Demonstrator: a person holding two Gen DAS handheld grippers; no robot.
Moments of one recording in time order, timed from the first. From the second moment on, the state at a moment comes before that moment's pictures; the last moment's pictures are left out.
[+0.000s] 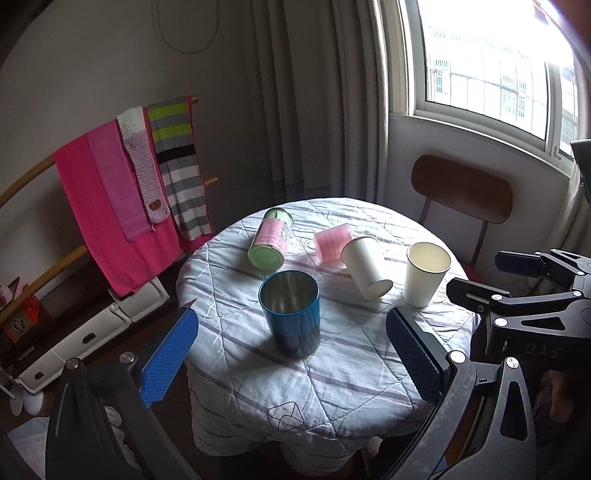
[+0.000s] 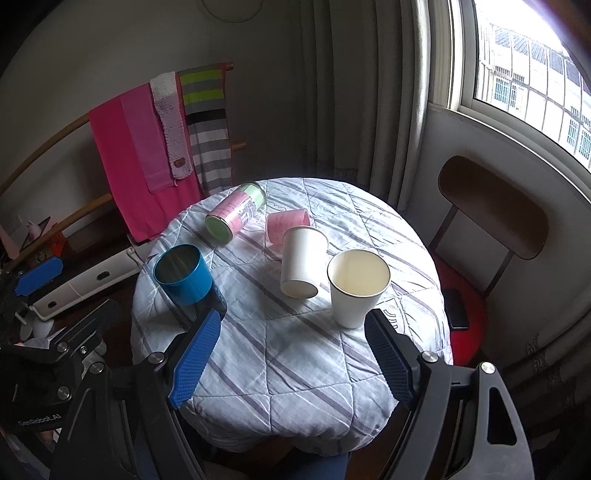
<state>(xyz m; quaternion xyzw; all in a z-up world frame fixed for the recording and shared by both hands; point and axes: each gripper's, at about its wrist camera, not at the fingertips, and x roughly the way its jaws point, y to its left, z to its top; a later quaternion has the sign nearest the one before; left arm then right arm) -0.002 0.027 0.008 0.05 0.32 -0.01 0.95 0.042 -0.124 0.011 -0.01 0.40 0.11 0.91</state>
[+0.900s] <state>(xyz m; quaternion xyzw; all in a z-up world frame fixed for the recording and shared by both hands) -0.015 0.014 0.025 0.06 0.29 0.01 0.95 0.022 -0.132 0.028 -0.01 0.36 0.13 0.92</state>
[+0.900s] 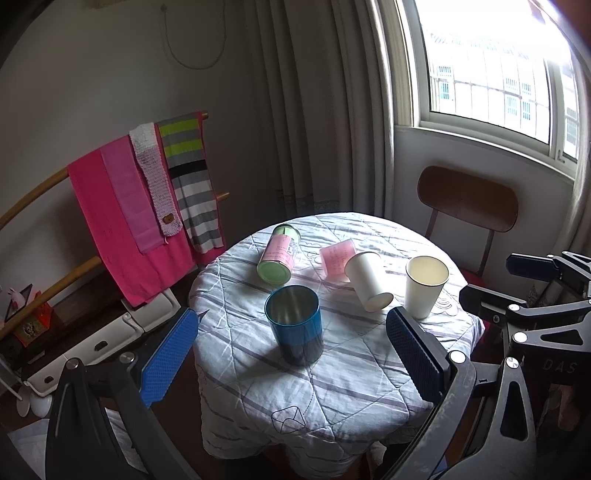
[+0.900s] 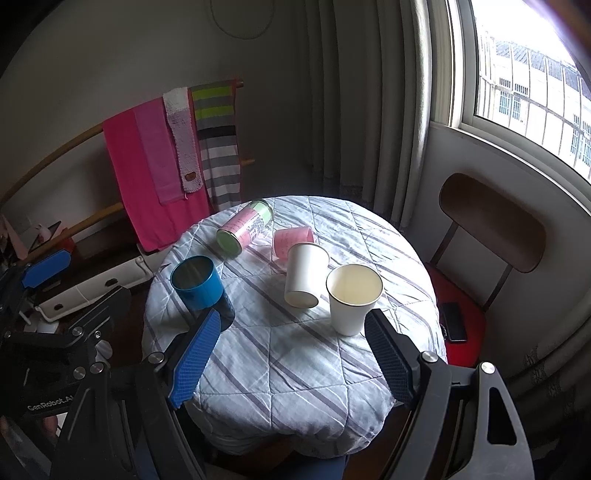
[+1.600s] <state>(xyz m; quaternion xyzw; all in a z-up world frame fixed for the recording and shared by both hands) -0.006 0.013 0.022 0.07 0.28 0.02 0.96 0.023 -0.134 0.027 -0.01 0.36 0.13 0.92</state>
